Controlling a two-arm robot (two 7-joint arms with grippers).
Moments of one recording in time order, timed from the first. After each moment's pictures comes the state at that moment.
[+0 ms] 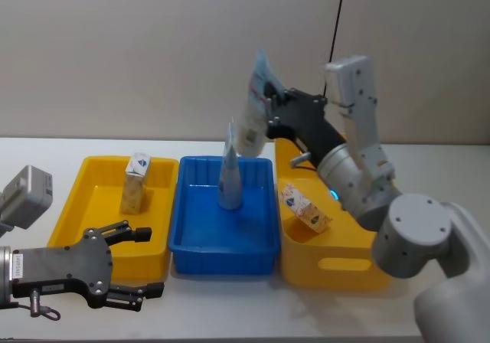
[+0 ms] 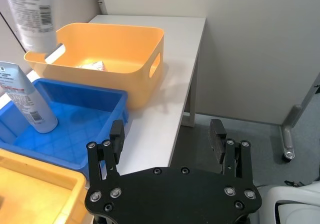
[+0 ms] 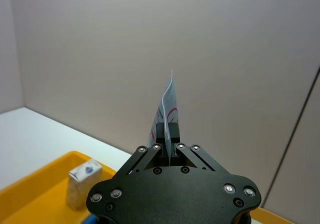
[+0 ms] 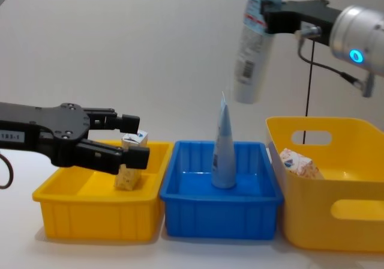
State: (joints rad) left arm -0.50 0.67 0.50 -1.44 -0.55 0.01 -1.05; right arm 0.51 0.12 -0.30 -1.37 0.14 -0.03 0.22
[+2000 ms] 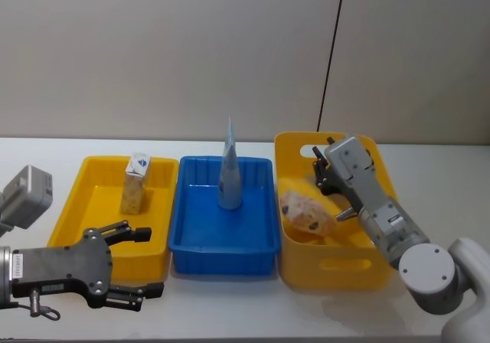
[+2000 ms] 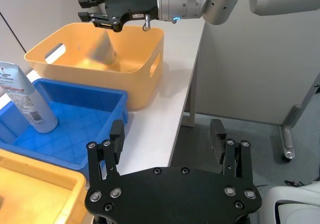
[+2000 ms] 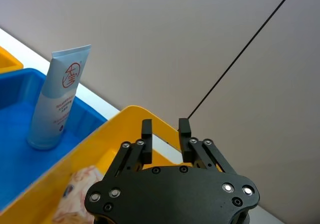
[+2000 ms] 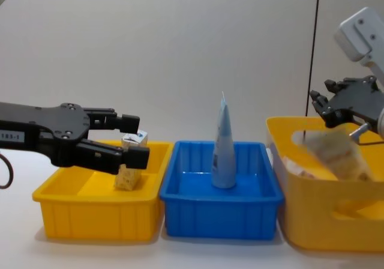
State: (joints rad) left arm -0.50 0.67 0.50 -1.44 -0.55 0.01 -1.05; right arm 0.52 0.23 -0.33 -1.11 -0.24 -0.15 0.03
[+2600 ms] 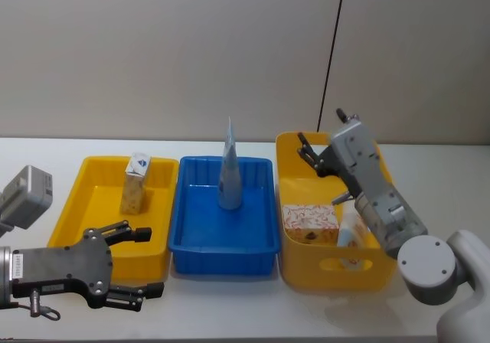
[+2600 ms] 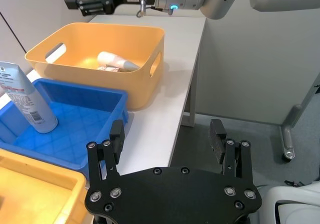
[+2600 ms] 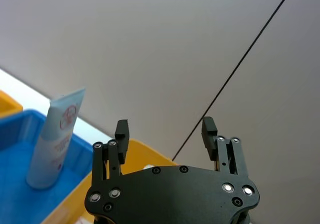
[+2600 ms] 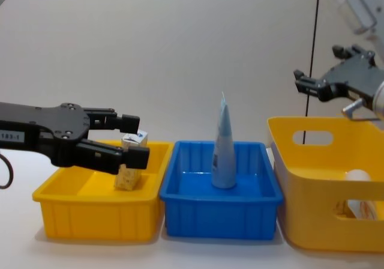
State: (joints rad) left arm -0.50 0.67 0.50 -1.44 -0.55 0.01 -1.05; right arm 0.52 0.20 -0.30 -1.15 -0.22 -0.21 0.02
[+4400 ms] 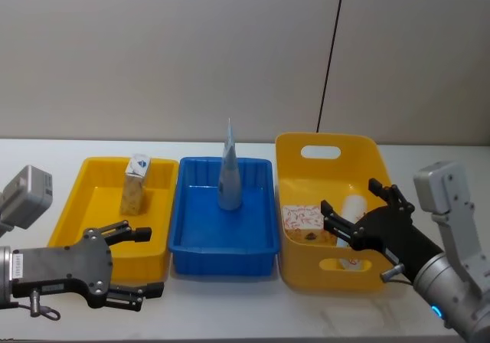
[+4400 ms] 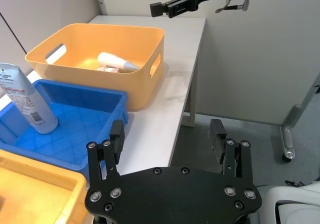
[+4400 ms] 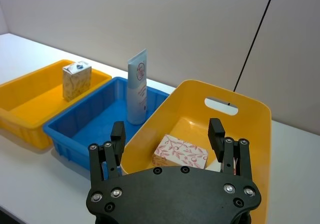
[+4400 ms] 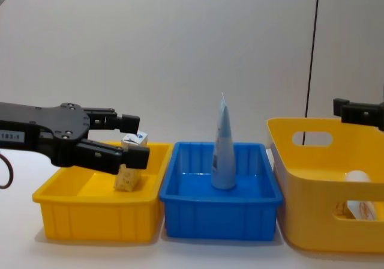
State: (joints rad) left arm -0.50 0.67 0.50 -1.44 -0.55 0.01 -1.05; right arm 0.05 0.30 -0.12 -1.78 0.14 0.19 0.28
